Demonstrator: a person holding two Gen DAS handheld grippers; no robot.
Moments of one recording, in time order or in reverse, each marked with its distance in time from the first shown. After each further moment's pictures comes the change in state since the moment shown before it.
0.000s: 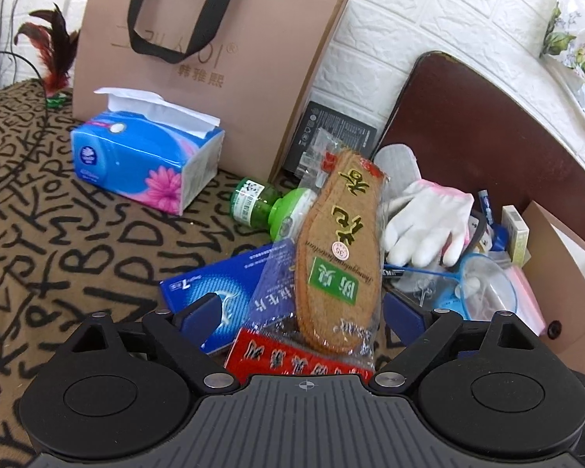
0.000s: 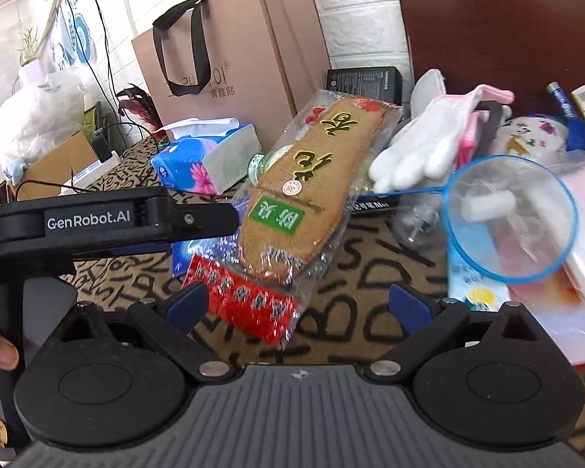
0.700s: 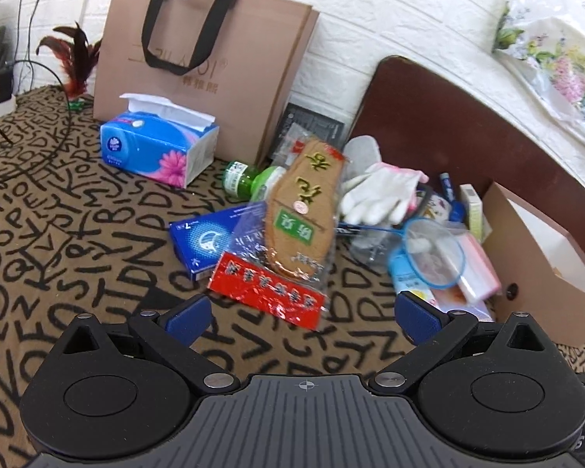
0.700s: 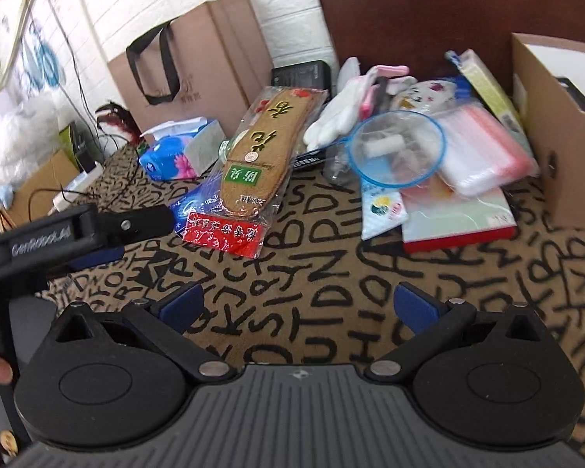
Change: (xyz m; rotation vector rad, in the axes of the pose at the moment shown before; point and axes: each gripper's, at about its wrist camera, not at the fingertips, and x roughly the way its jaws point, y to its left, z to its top) left arm -0.080 -0.031 -0.045 0.013 -0.026 0.013; right arm -0.105 -0.005 -0.041 0.124 0.025 -0.100
